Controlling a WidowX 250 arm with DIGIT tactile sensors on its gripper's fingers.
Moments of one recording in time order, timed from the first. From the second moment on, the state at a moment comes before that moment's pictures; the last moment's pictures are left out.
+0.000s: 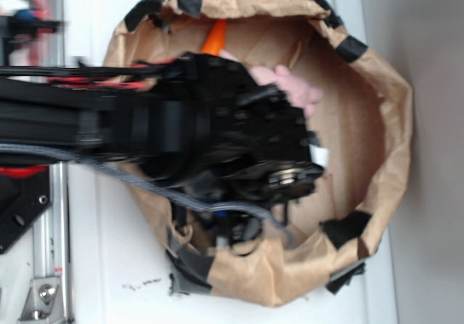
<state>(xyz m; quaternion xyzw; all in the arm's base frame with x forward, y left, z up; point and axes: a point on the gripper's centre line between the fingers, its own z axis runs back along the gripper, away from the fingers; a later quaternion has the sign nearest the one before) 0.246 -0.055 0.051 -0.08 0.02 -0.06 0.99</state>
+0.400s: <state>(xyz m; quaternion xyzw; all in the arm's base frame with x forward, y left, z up) 0.256 -0.020 0.110 -0.08 -0.06 0.00 1.00</state>
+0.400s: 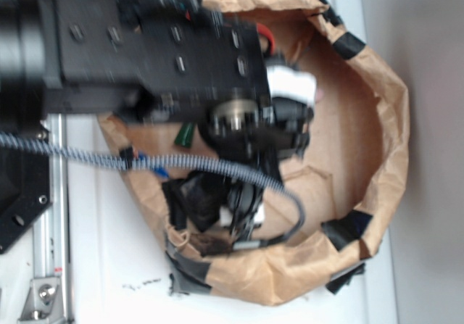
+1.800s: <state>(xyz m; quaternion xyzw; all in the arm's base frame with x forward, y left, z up) 0.226 -0.072 0.014 -0.12 0.13 0.14 0.97</state>
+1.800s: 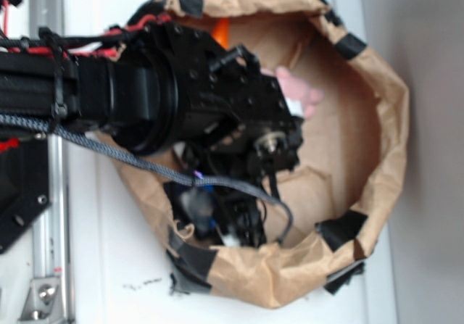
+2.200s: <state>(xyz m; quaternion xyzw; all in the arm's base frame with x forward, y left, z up) 0.229 -0.076 0.022 -0.11 0.10 0.12 0.98</state>
